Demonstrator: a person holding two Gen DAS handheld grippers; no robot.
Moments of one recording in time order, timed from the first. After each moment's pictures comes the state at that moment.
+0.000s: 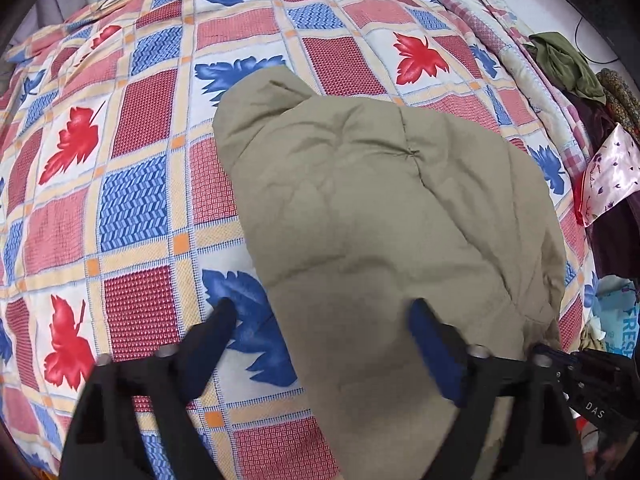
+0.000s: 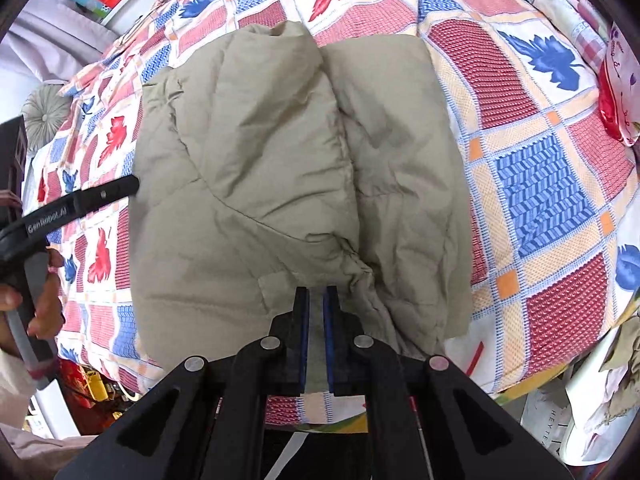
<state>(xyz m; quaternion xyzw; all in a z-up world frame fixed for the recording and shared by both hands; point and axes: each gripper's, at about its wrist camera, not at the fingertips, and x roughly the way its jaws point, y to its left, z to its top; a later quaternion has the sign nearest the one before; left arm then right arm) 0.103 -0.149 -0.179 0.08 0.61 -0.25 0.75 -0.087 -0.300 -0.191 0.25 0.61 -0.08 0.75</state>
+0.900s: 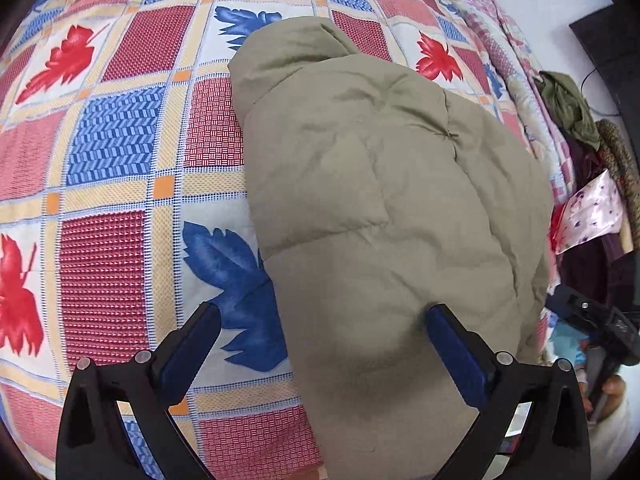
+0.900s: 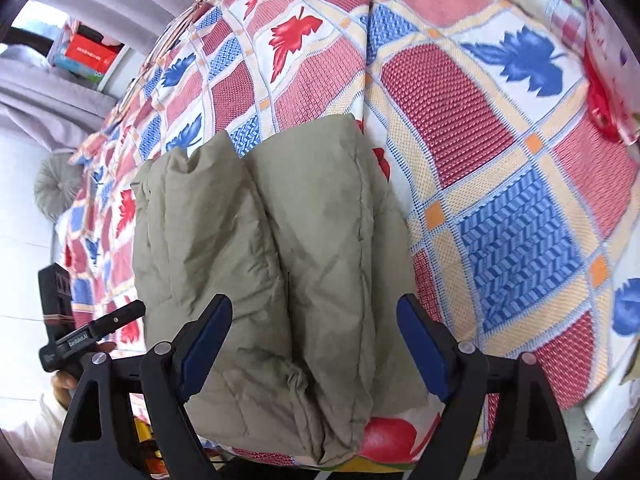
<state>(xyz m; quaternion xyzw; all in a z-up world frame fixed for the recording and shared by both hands) 0.113 -0.115 -0.220 -0.04 0.65 -0.26 0.71 -0.080 -0.394 -0.190 0.35 0.54 -0.07 0.76</state>
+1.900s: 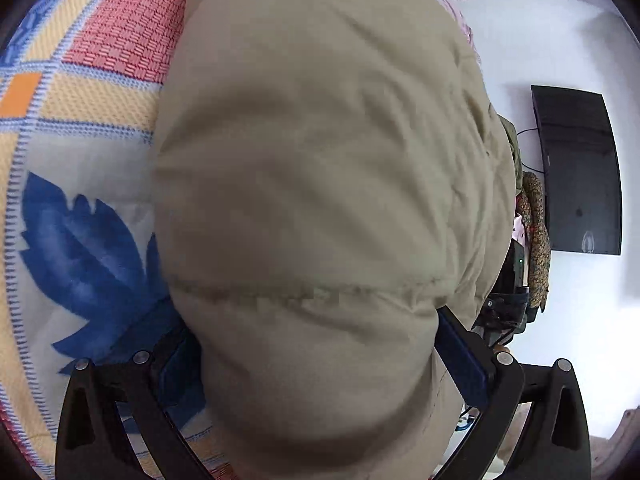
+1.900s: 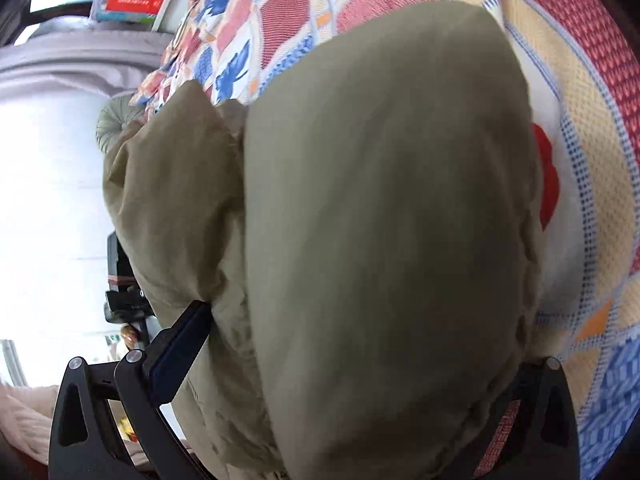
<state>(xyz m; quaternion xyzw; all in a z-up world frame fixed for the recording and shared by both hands) 0.139 -0.139 -0.319 -0.26 0.68 -0.37 0.58 0.015 -0.399 -0.283 0.41 0.59 0.13 0.69</state>
